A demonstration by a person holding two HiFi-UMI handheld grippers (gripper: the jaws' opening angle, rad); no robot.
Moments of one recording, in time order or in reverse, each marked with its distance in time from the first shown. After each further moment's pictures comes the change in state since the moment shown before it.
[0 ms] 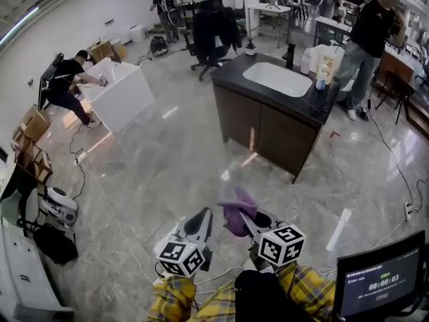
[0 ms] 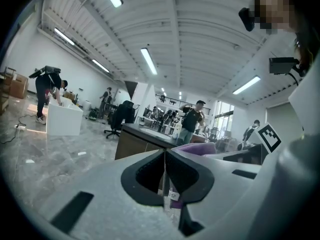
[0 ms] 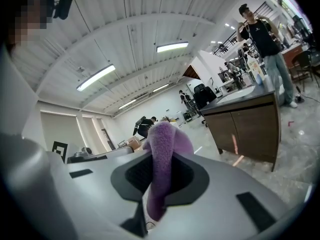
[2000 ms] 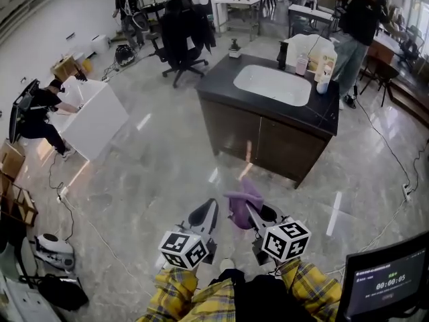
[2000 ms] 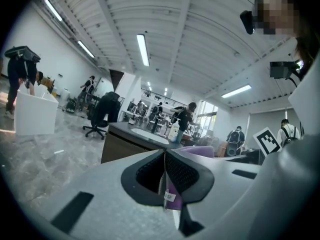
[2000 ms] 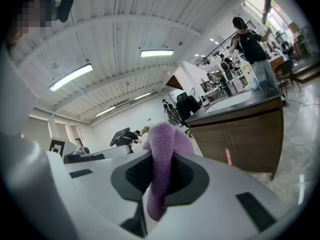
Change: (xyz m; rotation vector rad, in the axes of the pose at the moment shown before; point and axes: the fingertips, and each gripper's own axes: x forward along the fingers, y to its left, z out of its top) left arm 0.183 0.167 0.077 -0.009 0.060 -0.243; right arm 0.207 -0.083 0.084 0.047 -0.124 -0.230
